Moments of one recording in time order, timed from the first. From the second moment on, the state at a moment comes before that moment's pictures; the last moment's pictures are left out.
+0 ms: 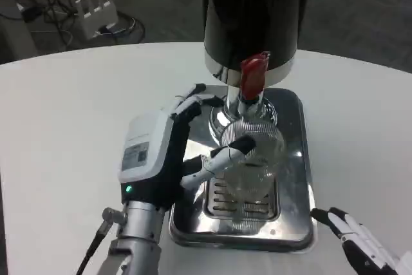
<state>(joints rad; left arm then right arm) -0.57 0.23 -0.29 0.61 0.66 -0.36 0.64 0.74 -0.20 0.03 -0.95 -0.60 -0.05 0.23</state>
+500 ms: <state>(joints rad) -0.40 0.27 -0.23 0.35 0.58 -0.38 0.55 0.74 -0.20 0.03 -0.94 -0.60 -0.05 0.23</state>
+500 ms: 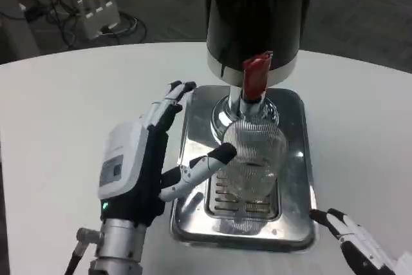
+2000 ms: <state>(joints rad) -0.42 0.11 -0.23 -0.06 0.40 -0.35 0.08 0.72 -0.19 0.03 -0.93 -0.60 -0.05 0.23</state>
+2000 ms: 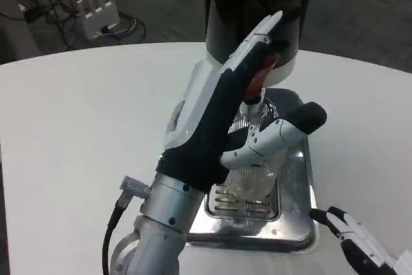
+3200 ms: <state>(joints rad) -0.44 0.21 -0.27 -0.08 0.56 -0.31 0.03 0.72 -0.18 0.04 -0.93 -0.60 -0.05 0.23</state>
